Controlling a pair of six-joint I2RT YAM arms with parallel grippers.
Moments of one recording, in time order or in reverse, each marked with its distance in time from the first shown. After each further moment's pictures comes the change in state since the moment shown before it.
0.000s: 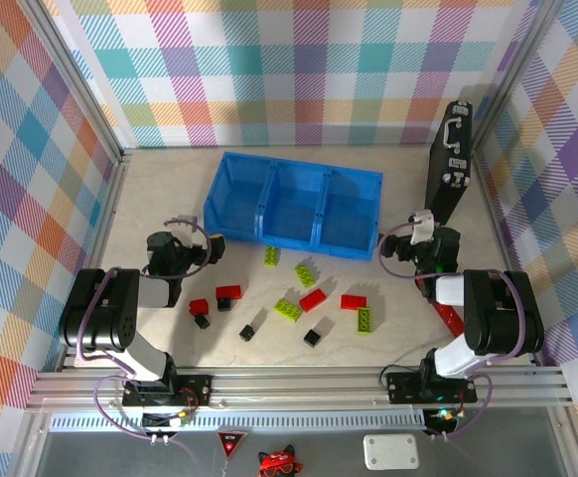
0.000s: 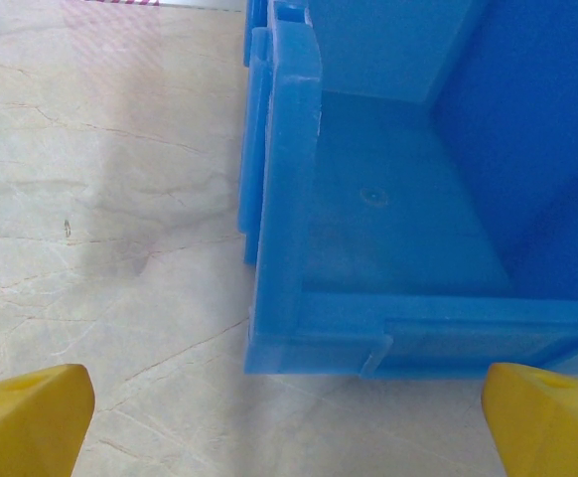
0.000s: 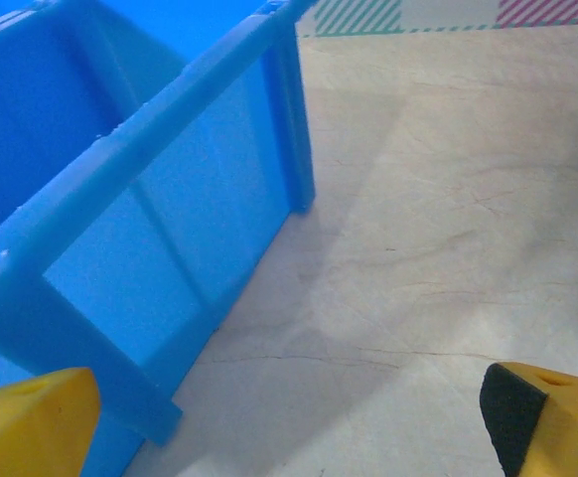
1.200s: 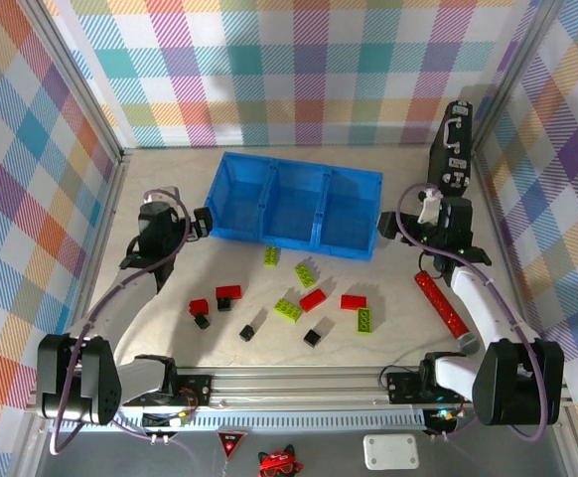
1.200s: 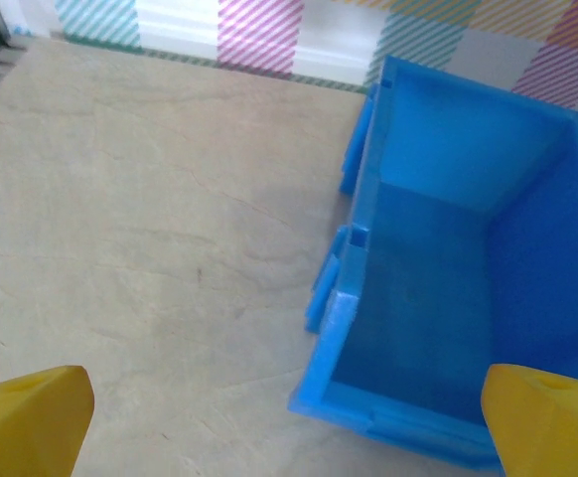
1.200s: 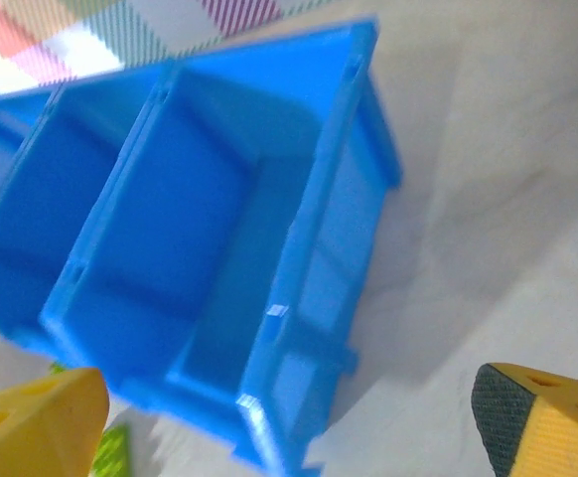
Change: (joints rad) left arm -0.103 -0.397 0.320 -0.813 -0.341 -0.182; right arm 0.074 -0.381 0.355 -0.969 -0.049 0.290
